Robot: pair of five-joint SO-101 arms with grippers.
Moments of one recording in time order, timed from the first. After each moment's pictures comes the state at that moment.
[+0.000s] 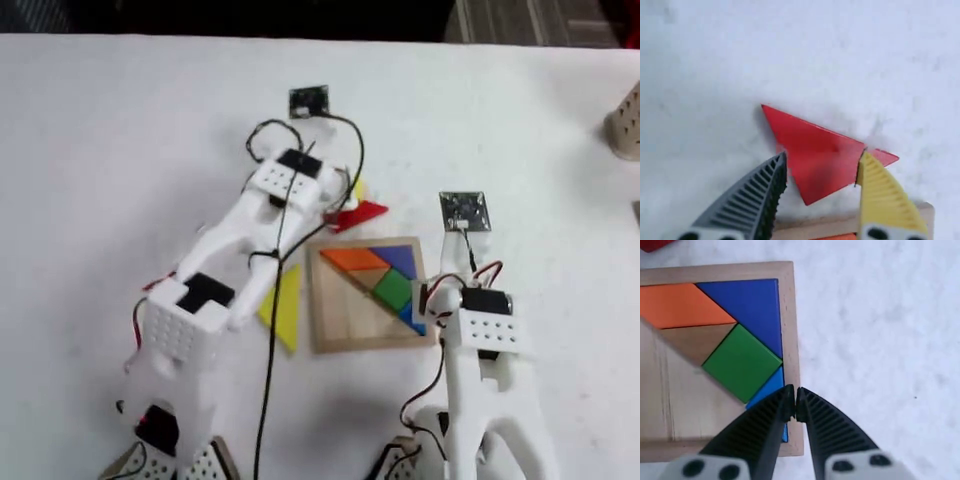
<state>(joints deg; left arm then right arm) 20.4 35.7 -15.6 56.0 36.4 3.3 -38.2 65.0 49.2 9.9</state>
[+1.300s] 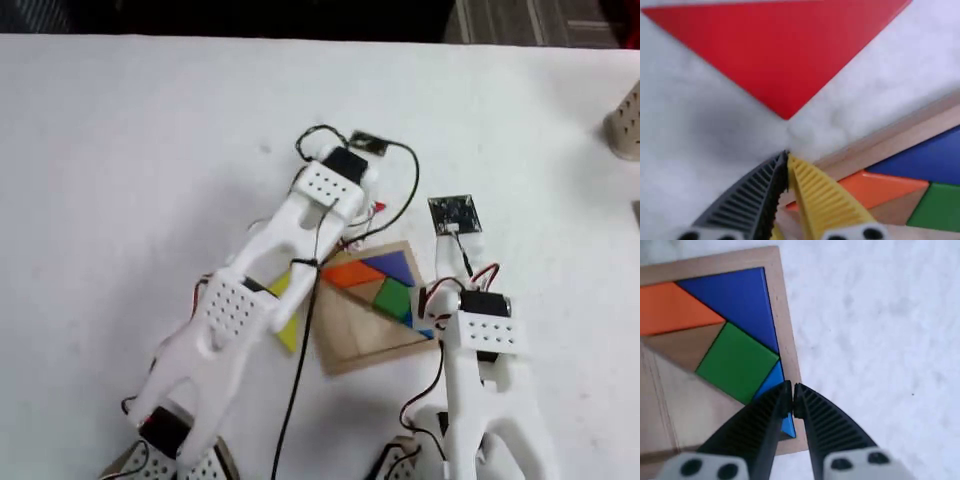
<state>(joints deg) 26.6 60.8 -56.0 98.6 19.7 3.3 -38.2 66.3 49.1 14.3</state>
